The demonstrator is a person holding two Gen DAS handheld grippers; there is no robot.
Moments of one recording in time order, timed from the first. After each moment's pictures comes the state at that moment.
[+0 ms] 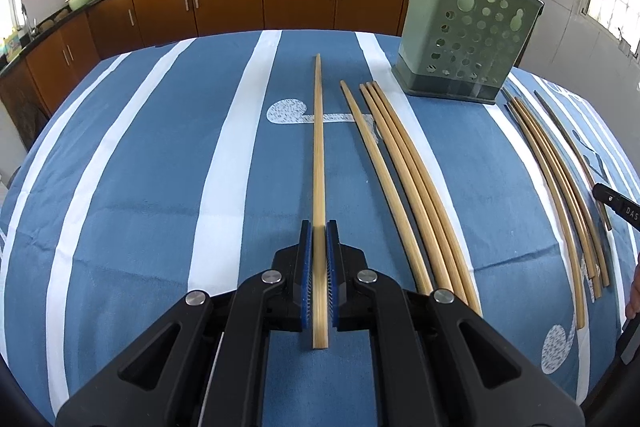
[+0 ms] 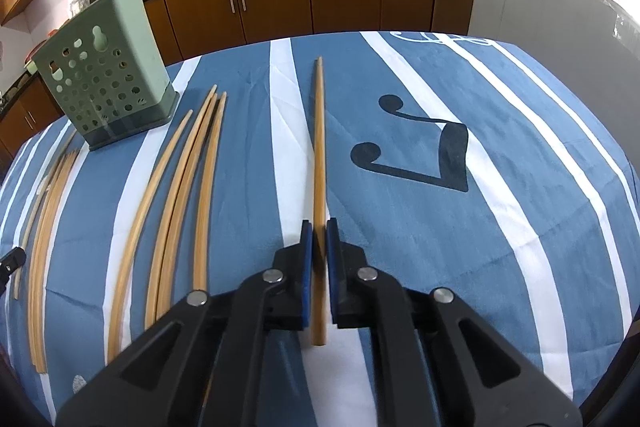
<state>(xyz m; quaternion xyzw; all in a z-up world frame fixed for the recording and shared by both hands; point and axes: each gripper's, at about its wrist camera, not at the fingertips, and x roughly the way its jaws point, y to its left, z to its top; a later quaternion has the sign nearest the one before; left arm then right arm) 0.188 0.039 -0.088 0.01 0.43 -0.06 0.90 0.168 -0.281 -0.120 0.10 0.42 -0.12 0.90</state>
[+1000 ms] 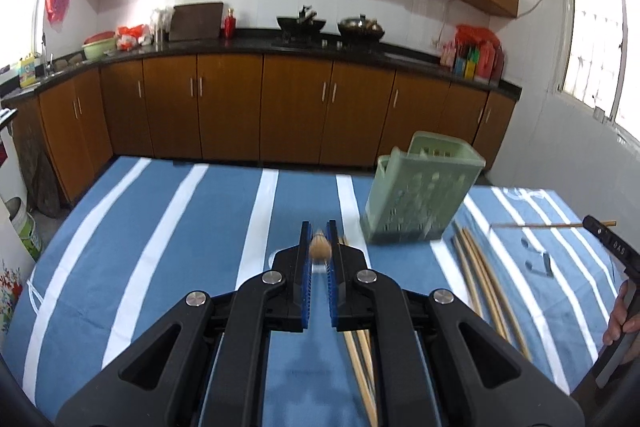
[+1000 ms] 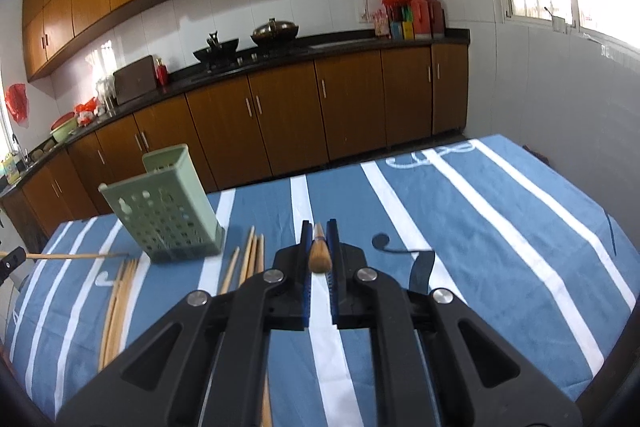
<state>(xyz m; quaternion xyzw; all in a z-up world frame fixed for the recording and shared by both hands) 0.167 0.048 0.030 -0.04 0.26 -0.08 0.96 0.137 -0.291 -0.007 0.11 0.24 -0.11 0.96</state>
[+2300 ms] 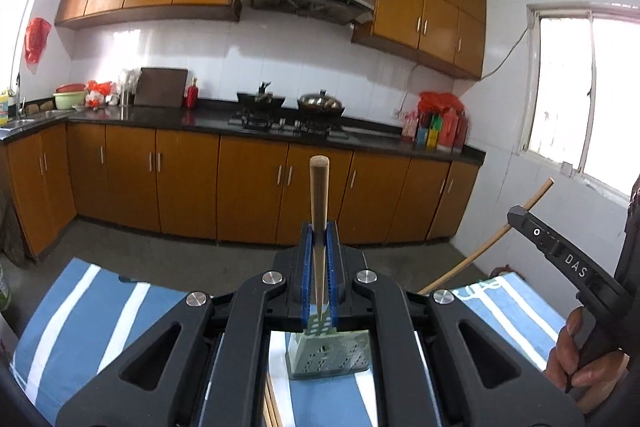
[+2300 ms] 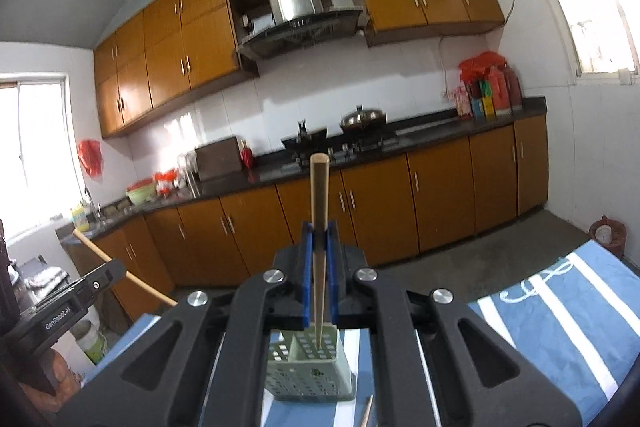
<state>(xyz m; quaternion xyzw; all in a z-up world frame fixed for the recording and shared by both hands) 0.225 -0.010 0.134 -0.06 0.16 -0.13 0.98 0.208 -0.235 0.126 0.12 0.11 0.02 0.99</state>
